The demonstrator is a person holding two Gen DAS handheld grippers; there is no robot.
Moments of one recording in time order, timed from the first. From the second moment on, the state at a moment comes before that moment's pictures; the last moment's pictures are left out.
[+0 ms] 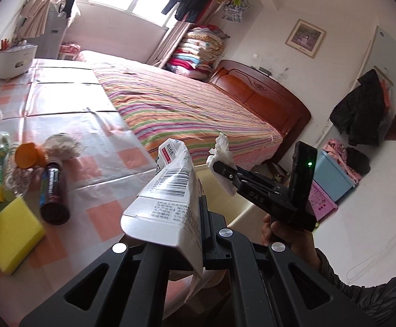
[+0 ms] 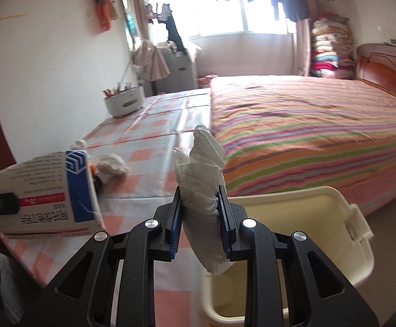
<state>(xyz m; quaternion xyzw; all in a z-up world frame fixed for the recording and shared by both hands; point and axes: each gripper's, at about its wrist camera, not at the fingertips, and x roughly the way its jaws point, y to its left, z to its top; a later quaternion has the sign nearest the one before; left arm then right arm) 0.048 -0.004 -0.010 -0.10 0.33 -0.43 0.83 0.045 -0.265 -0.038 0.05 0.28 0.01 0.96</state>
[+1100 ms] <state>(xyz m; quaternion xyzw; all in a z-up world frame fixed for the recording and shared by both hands) 0.078 -0.103 -0.028 -0.06 0.38 -0.47 0.79 0.003 -0.342 -0.026 0.16 0.18 -0.12 0.96</state>
